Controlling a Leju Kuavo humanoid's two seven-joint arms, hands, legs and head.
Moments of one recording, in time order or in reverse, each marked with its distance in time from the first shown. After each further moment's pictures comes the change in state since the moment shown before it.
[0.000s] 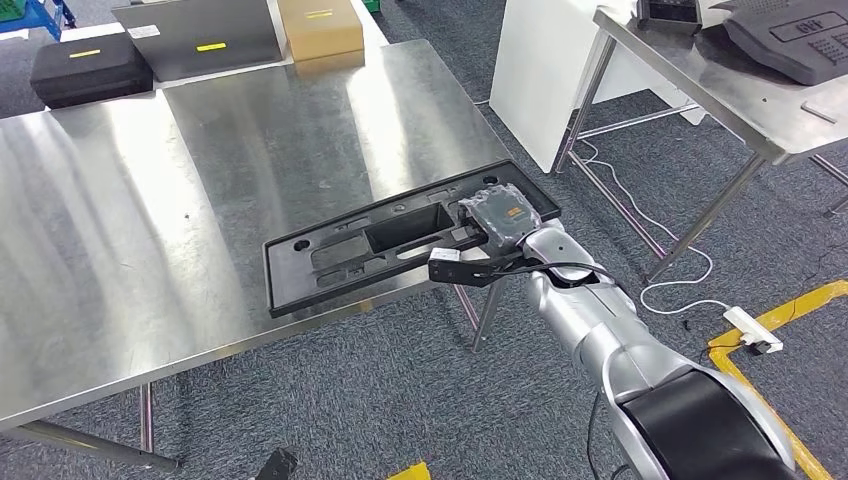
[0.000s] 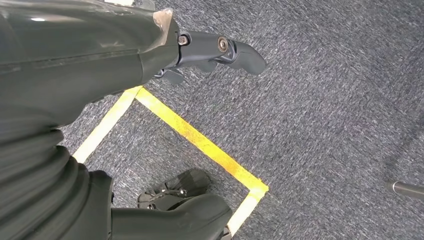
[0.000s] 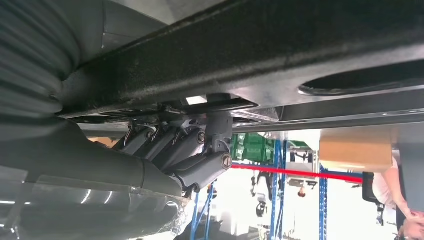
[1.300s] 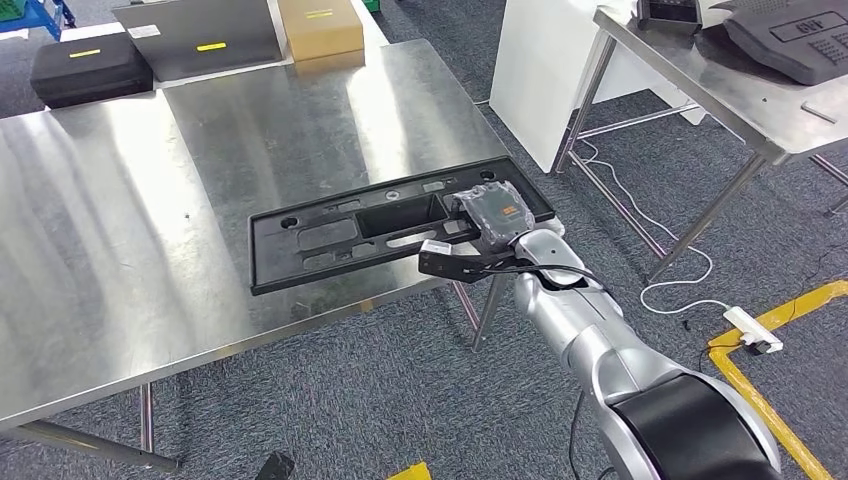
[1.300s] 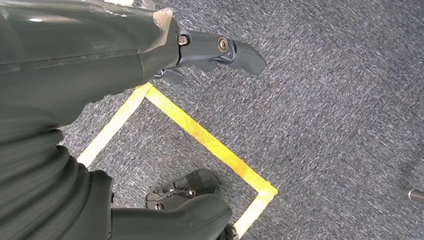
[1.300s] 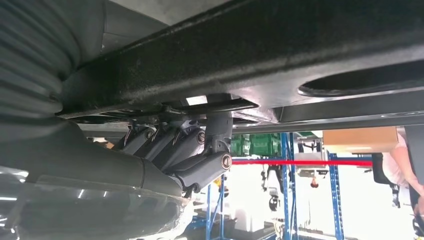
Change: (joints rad) left arm 0.011 0.000 0.039 0.000 -0.020 0.006 0.019; right arm 0.014 0.043 -0.093 0.003 0.022 -0.041 0.013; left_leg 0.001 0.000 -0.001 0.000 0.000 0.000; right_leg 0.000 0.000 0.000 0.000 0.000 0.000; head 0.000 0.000
